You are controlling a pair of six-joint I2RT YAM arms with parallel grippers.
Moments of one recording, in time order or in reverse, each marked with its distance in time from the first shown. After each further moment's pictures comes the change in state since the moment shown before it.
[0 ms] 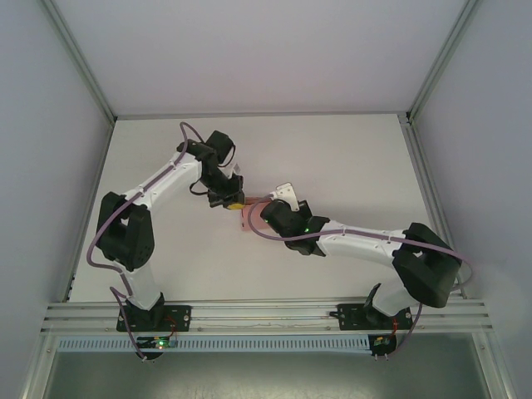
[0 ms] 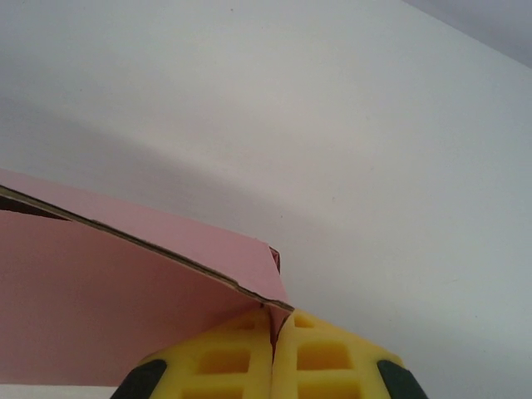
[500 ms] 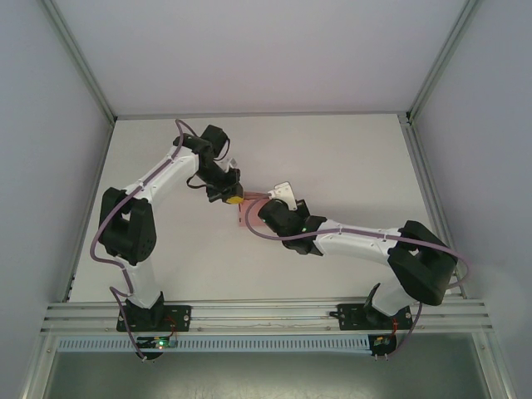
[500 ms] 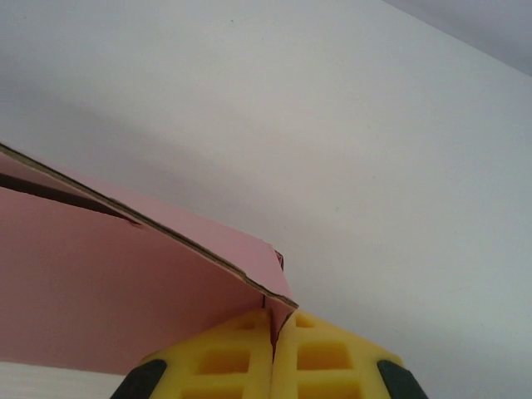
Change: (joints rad) left arm 0.053 0.042 0.058 -0.032 0.069 0.019; right arm 0.002 0.026 0.013 0.023 0.014 0.001
